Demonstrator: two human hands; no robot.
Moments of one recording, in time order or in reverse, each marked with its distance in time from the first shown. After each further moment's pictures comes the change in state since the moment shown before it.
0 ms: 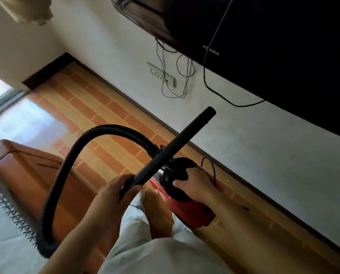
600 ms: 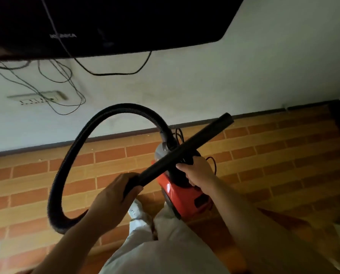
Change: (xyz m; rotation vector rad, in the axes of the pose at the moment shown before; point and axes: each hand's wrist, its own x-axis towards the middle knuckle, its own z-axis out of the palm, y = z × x) left_hand 0.104 0.012 0.006 0.254 -0.661 0.663; right_hand -0.064 0.053 0.078 0.951 0.584 0.541
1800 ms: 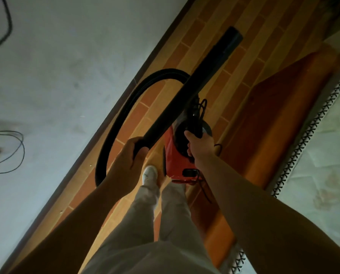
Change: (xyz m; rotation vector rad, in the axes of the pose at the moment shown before) left_hand 0.115 -0.099 0.002 0.158 -0.479 0.345; right_hand 0.040 0.099 0.192 1.071 0.770 0.419
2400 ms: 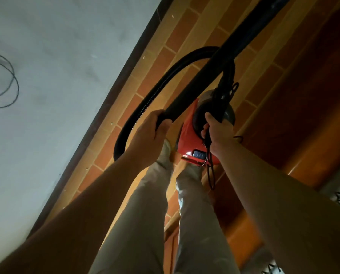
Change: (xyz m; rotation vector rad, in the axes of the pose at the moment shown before) left_hand -0.032 -0.146 0.087 0.076 -0.086 -0.124; right_hand 0.048 0.212 0.065 0.249 -0.037 0.239
